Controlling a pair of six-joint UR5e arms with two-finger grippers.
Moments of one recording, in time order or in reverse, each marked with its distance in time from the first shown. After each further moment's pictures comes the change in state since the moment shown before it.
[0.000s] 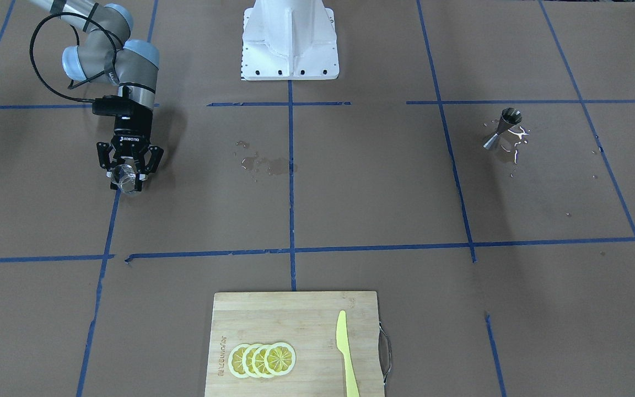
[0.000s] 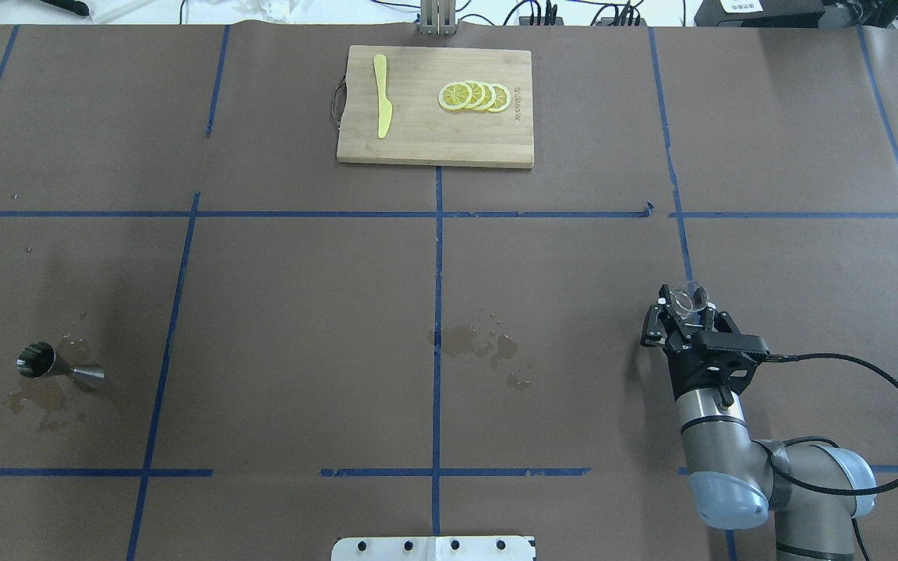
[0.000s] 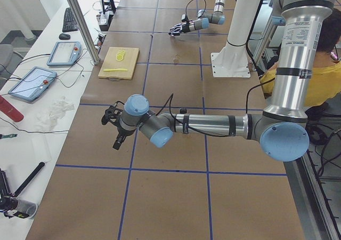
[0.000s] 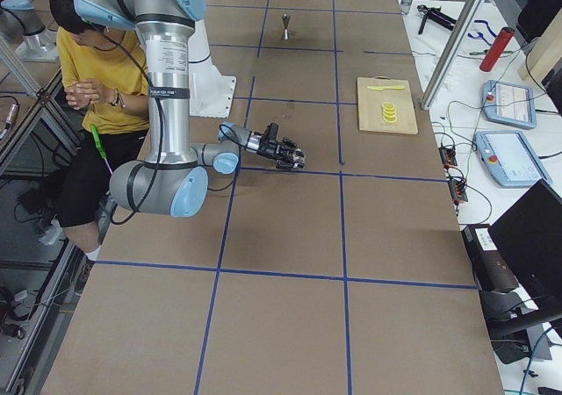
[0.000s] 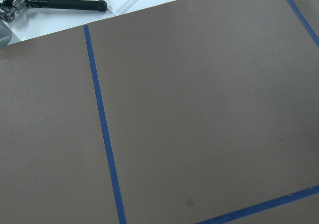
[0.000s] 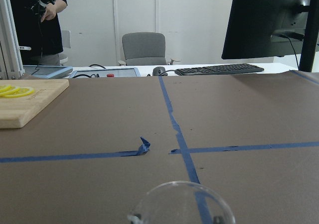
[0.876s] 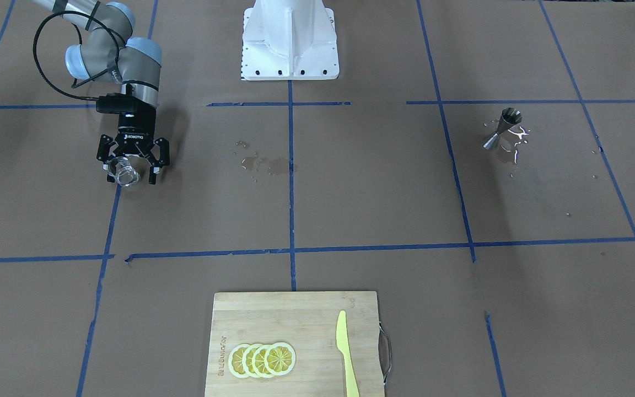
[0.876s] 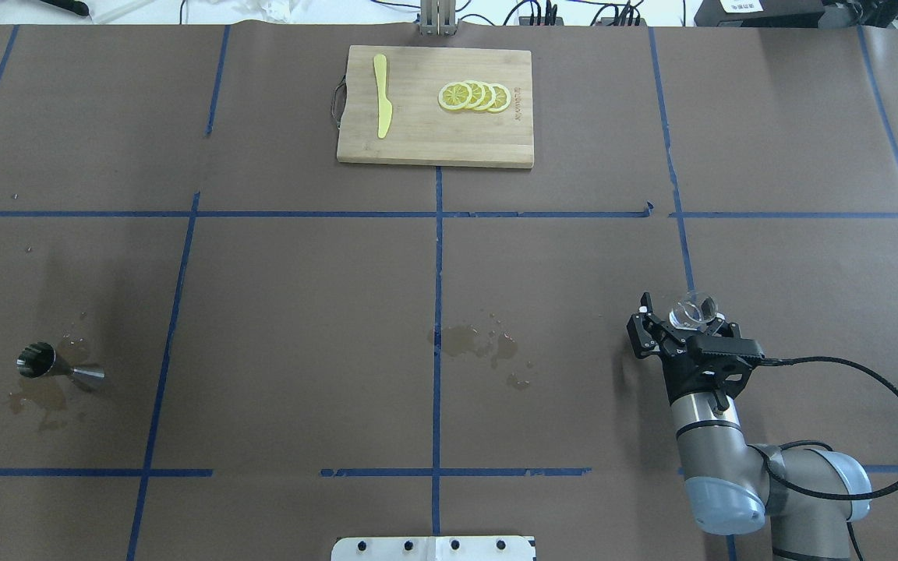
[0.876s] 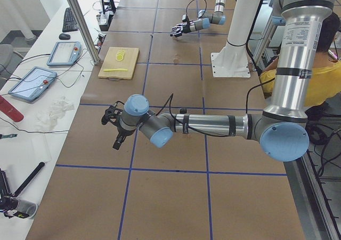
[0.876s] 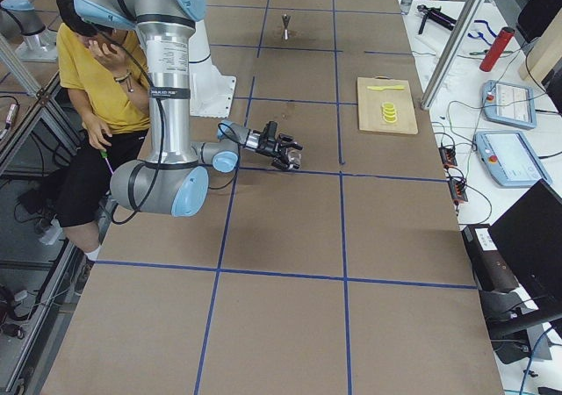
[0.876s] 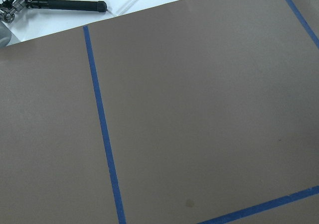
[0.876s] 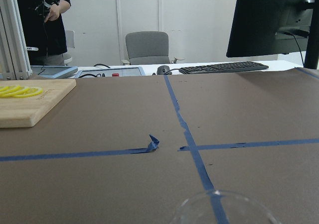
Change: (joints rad) left arm 0.000 0.000 0.000 -0.001 0.000 -0.001; right arm -0.013 0.007 0.006 0.004 -0.003 0.000
